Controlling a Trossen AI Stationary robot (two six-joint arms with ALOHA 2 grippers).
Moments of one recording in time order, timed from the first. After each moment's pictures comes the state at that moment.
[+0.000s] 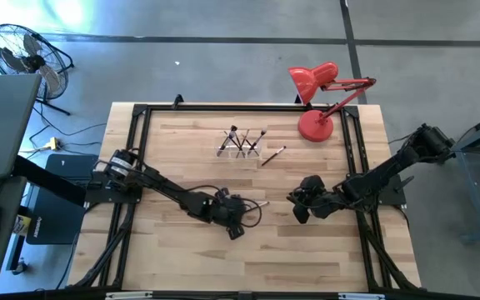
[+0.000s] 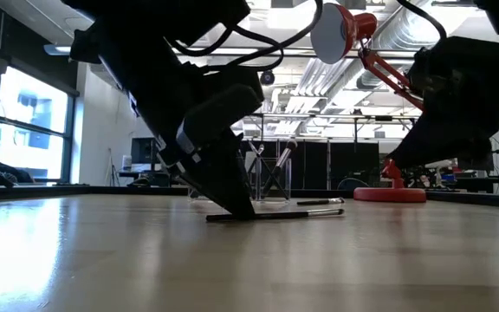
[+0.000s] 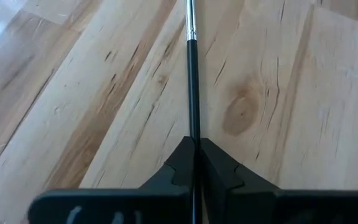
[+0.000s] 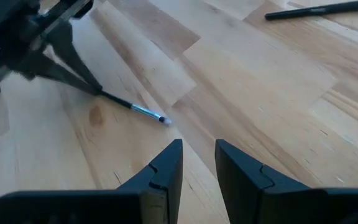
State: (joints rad) left arm -0.33 2.01 1.08 -0.11 -0.34 -0.66; right arm 0.48 1.26 0.38 0.08 0.58 1.02
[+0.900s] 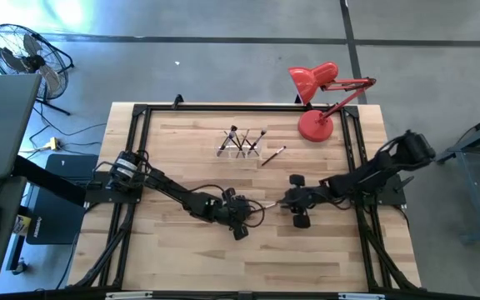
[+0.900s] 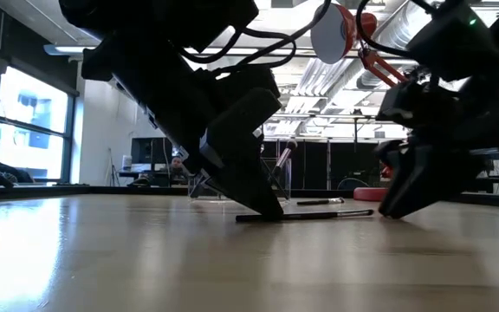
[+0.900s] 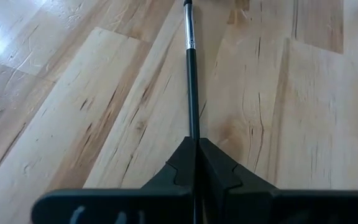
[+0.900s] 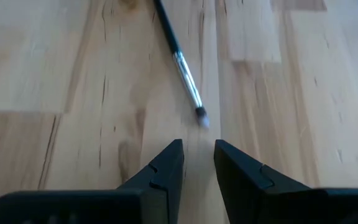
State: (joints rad) left arm -0.33 2.03 1.10 0.06 -0.37 -0.55; right arm 0.27 1.54 0.38 0.33 0.17 0.19
